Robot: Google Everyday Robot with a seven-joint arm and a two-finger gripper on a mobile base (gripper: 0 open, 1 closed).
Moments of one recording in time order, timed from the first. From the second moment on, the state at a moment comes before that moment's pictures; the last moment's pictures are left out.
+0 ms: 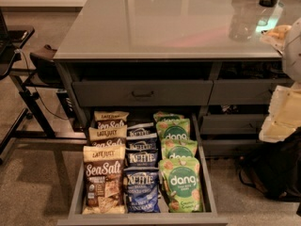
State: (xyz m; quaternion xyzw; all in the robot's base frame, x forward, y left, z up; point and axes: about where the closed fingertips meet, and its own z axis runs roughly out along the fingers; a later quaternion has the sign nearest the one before) arm 0.409 -0.199 0.985 -0.63 0.75 -0.10 0.20
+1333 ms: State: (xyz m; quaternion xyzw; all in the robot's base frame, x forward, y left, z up) arm 0.455 -0.180 0.923 -0.63 0.72 -0.02 0.29
